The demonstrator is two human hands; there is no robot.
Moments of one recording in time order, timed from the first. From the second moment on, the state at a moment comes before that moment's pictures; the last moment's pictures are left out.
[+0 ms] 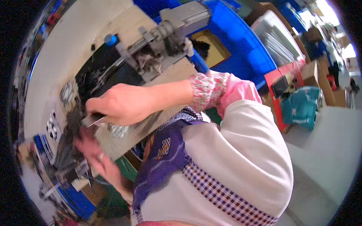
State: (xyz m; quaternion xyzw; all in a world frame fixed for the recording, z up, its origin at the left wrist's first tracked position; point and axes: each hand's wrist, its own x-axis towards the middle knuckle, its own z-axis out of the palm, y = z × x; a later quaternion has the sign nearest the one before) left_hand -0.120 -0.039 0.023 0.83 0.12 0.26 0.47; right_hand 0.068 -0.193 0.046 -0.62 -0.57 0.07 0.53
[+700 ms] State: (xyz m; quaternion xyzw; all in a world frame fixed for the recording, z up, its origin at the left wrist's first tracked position) left_hand -0.080 0.025 0.058 0.08 0.07 0.13 0.99; right_hand 0.137 -0.121 0.028 -0.72 -0.66 -0.10 0.19
